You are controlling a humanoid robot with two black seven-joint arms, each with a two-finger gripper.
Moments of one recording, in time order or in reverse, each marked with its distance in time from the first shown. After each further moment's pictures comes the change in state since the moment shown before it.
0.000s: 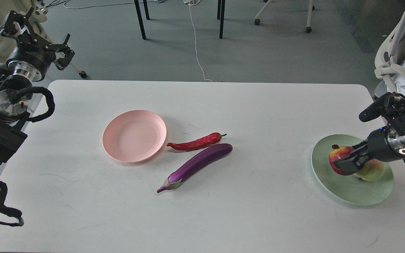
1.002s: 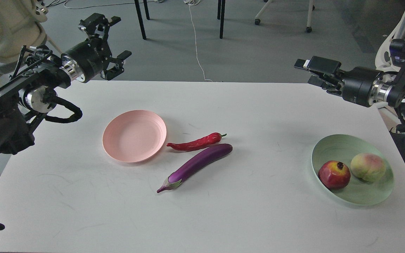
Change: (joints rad) left arm -0.074 0.061 0.290 -0.390 0.524 0.000 0.005; right arm -0.515 -0.020 1.029 -0.142 0.728 -0.007 0.014
